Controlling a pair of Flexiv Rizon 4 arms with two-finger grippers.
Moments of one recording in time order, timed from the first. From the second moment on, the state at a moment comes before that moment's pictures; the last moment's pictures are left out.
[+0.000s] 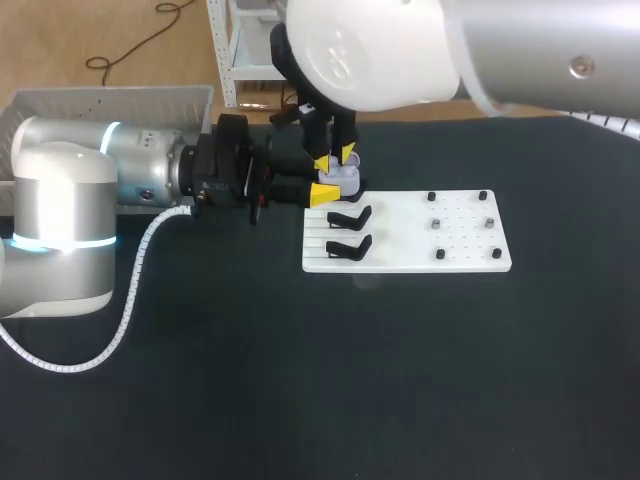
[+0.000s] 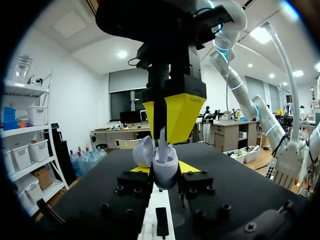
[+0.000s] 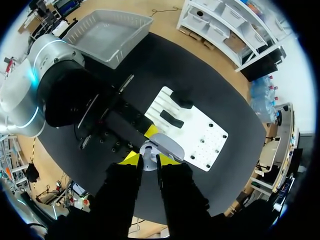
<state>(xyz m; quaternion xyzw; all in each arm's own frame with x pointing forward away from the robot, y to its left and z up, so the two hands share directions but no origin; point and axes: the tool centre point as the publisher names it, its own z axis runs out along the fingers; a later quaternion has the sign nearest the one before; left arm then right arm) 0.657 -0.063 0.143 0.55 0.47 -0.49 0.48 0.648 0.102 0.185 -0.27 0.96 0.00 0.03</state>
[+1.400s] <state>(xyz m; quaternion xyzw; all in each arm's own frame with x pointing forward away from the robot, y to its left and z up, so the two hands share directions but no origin) 0.657 -0.063 0.143 0.55 0.47 -0.49 0.48 0.669 0.069 0.220 -0.14 0.99 -0.02 0.07</state>
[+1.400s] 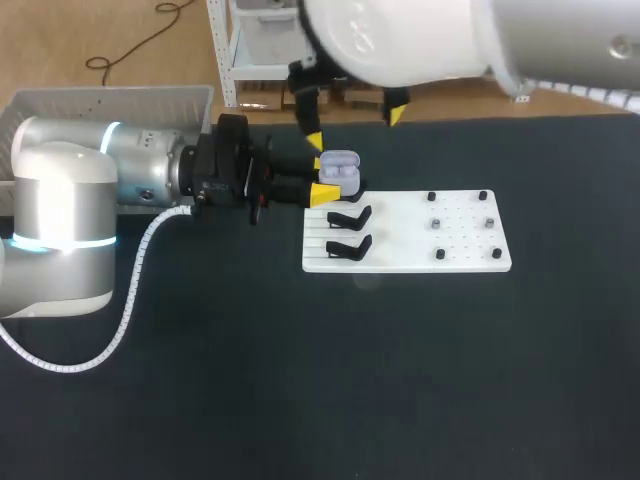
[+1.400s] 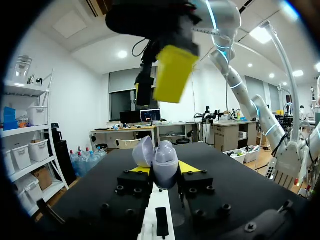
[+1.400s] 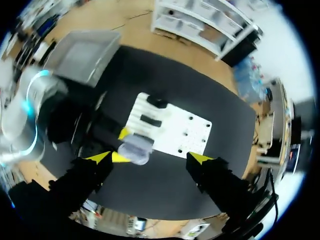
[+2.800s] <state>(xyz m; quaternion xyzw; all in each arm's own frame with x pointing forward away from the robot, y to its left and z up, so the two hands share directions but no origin) 0.657 -0.063 0.143 0.55 0.47 -0.49 0.48 0.681 0.047 0.168 -0.07 1.00 -0.03 0.01</state>
